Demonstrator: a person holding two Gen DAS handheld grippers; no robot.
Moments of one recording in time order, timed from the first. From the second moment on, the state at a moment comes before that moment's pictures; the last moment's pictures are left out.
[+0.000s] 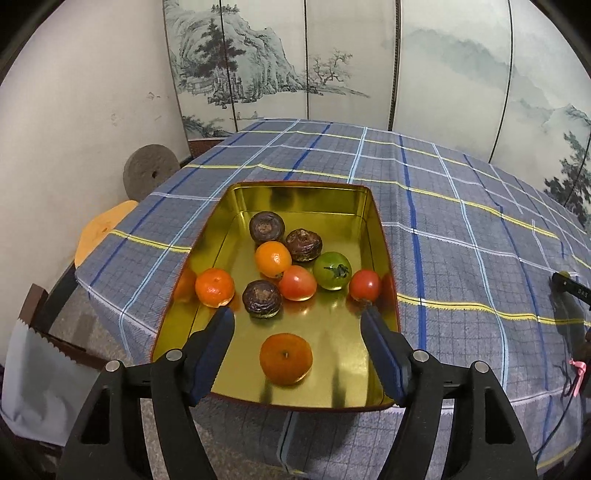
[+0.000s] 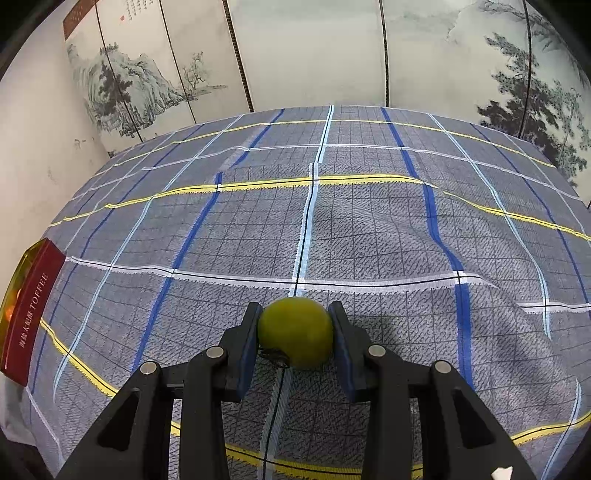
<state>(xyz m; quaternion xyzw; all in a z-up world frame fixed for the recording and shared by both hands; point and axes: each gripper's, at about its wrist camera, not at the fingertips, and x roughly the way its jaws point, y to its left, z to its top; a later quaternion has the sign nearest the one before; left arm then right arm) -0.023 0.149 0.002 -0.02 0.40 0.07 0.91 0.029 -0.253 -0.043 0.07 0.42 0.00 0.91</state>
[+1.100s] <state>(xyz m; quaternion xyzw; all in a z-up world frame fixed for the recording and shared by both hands) -0.061 0.144 0.008 0.00 0.39 0.07 0.92 -0.024 -0.192 -0.029 0.06 0.40 0.09 0.91</state>
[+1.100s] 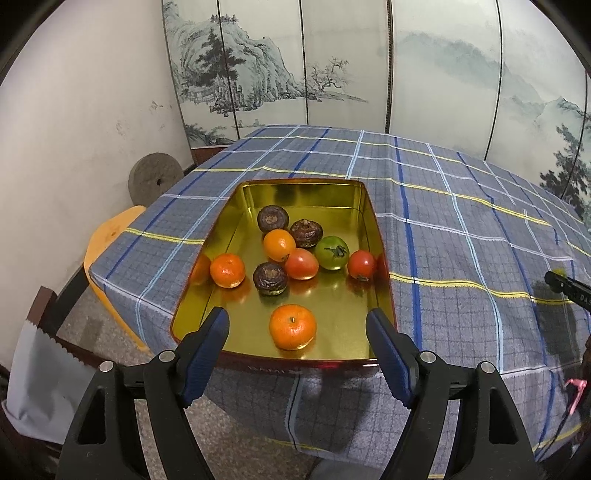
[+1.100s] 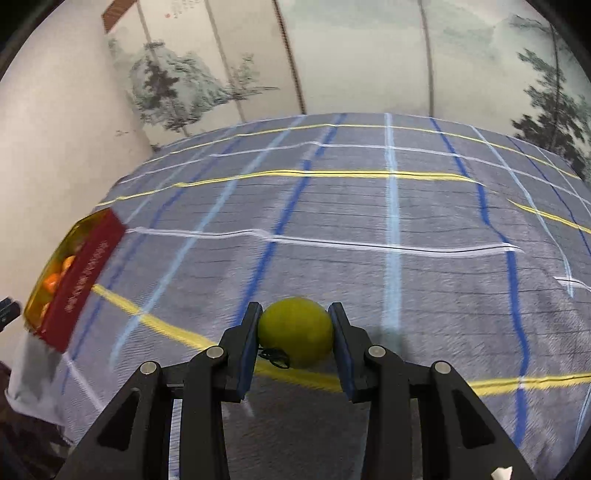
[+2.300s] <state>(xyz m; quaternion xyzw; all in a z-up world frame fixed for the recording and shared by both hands) -0.073 0.189 0.008 0.01 0.38 0.12 0.92 -0.002 0.111 -0.004 -0.06 0.39 0.39 0.83</state>
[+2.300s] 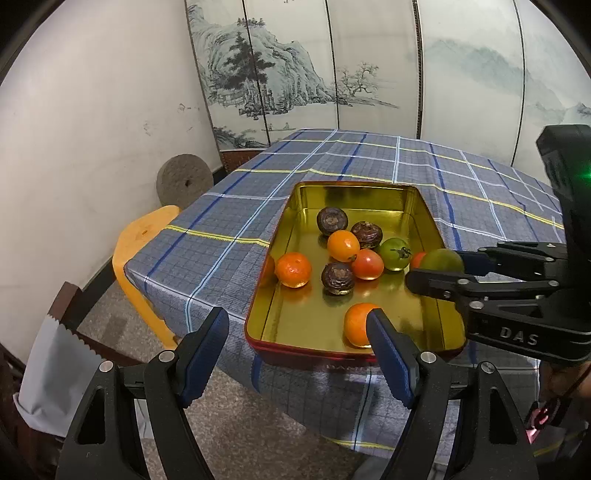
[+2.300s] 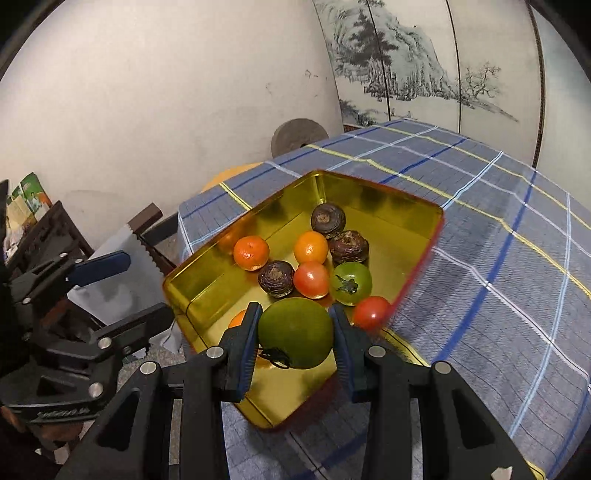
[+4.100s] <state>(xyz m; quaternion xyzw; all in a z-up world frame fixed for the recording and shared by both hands) -0.099 0.188 0.050 -0.04 0.27 0.11 0.95 -0.087 0.061 0.074 -0.05 0.18 0.27 0.95</state>
